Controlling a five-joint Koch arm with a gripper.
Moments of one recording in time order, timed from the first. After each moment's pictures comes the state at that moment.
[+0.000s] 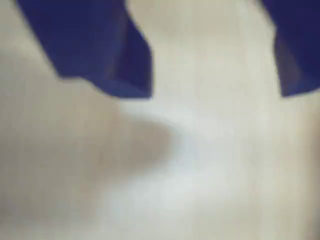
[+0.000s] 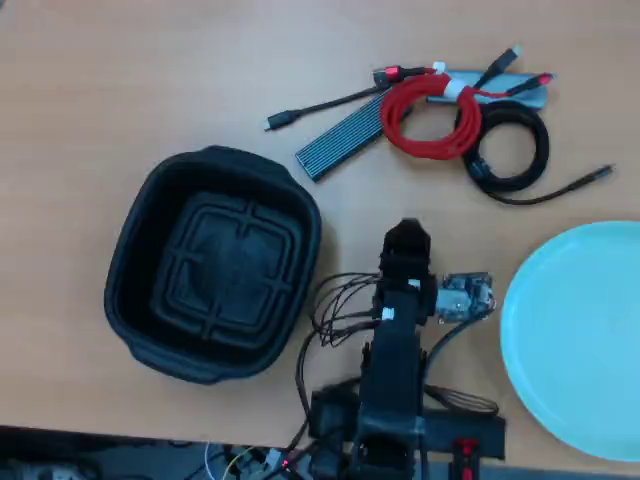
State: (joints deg) arm 92.3 130.4 148.2 35.6 -0.7
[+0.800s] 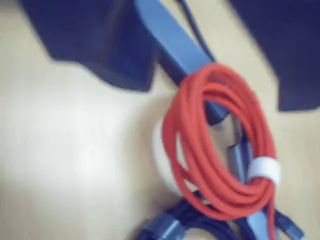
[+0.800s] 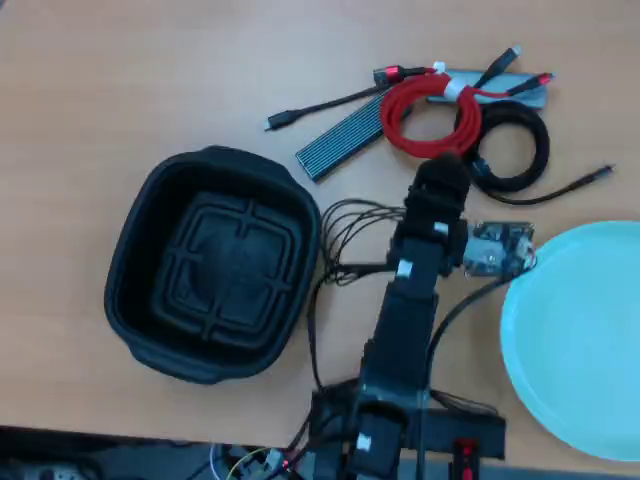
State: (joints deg) arm 99.1 114.0 103.6 62.1 10.2
